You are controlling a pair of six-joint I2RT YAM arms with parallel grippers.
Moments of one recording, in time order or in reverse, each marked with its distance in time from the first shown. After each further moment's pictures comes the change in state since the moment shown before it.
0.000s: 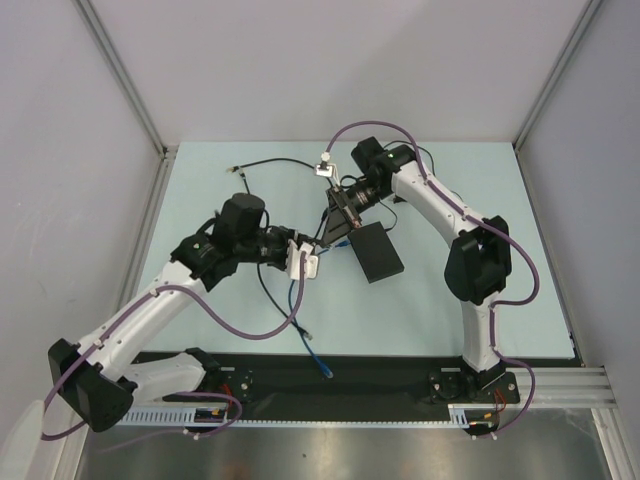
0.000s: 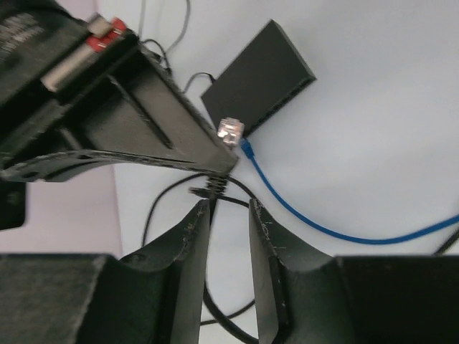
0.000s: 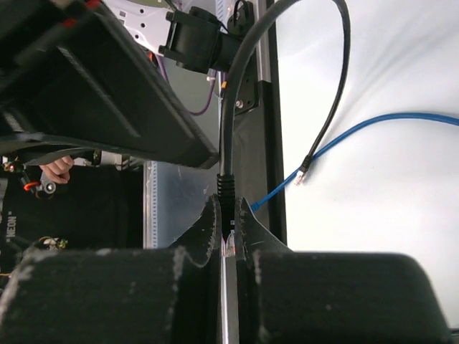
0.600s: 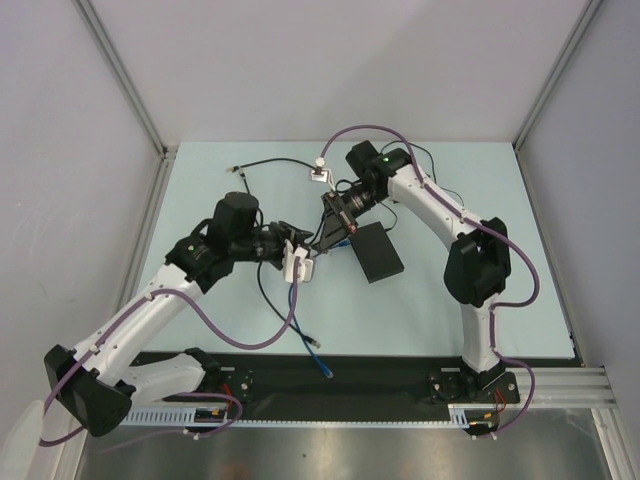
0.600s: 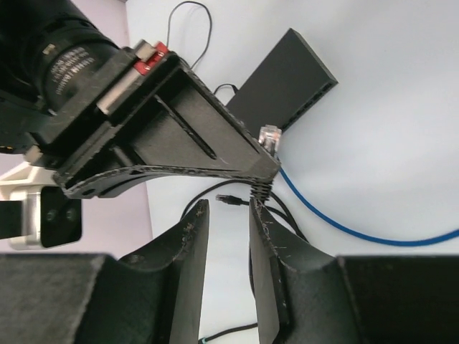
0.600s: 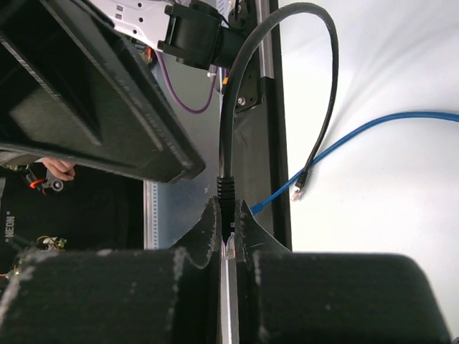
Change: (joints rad) left arm 0.015 -0.031 -0.006 0.052 0.039 0.074; right arm 0.031 -0.011 -0.022 0.014 0.024 0.018
